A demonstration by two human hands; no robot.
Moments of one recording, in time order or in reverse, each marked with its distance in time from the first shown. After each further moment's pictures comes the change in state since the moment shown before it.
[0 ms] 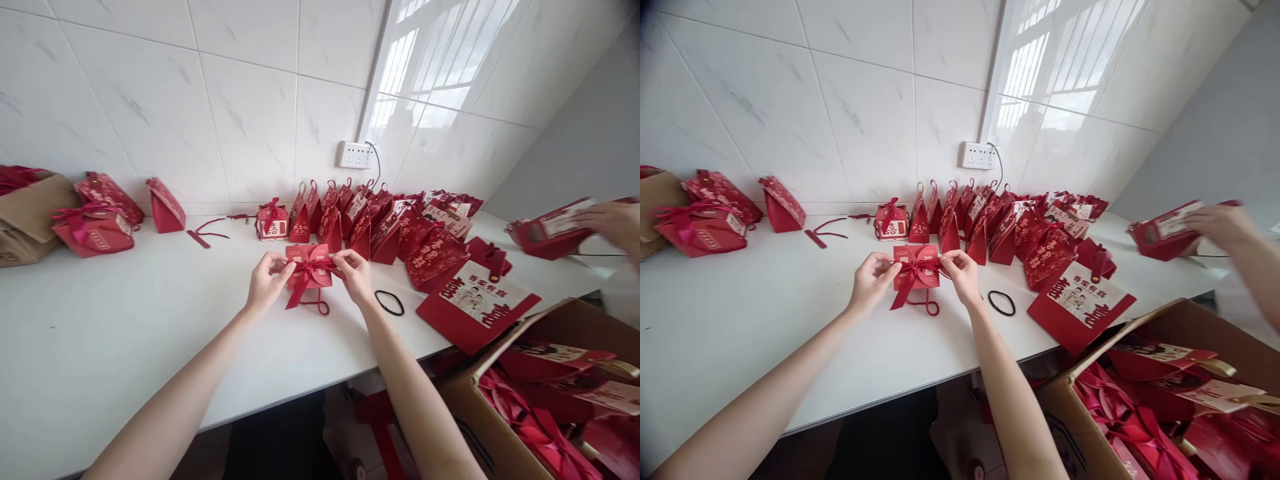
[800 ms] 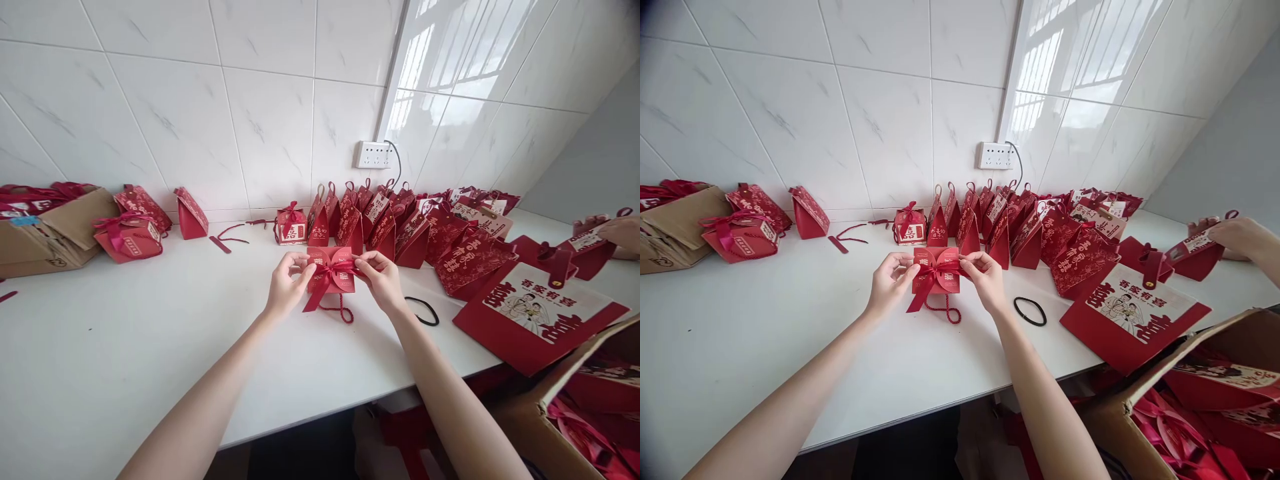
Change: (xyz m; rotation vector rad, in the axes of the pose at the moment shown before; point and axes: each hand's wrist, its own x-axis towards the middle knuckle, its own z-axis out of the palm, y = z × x) left_hand 0.003 0.004 -0.004 0.002 -0.033 0.039; right_hand -0.002 -0.001 0.000 0.006 -0.033 -0.012
